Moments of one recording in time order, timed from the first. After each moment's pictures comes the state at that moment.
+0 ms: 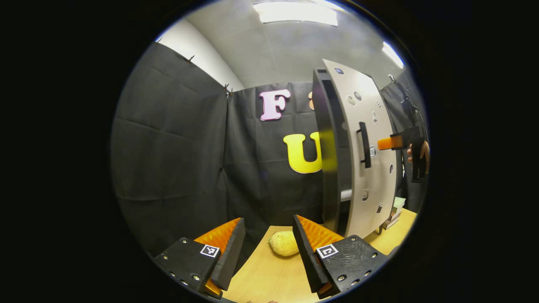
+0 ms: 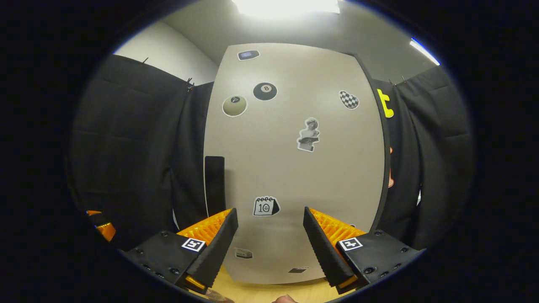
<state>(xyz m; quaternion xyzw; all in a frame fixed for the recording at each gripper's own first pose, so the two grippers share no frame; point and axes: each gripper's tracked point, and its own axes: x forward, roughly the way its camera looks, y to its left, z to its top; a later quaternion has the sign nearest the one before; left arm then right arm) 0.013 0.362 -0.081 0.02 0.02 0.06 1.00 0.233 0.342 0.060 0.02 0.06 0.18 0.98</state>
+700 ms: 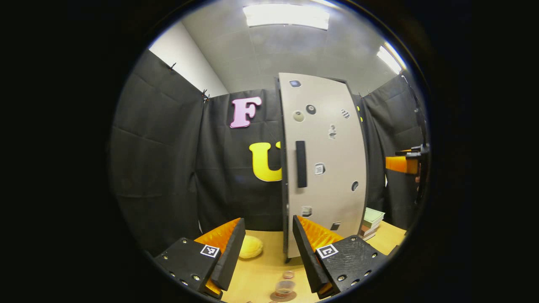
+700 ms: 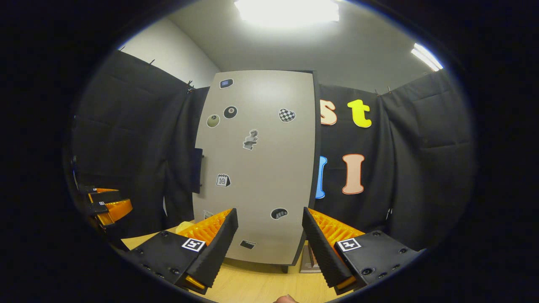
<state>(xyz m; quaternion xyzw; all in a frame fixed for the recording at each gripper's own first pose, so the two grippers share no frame) -0.014 0.179 -0.038 0.01 0.01 0.01 1.00 0.135 0.173 0.049 -0.01 0.05 0.16 0.99</state>
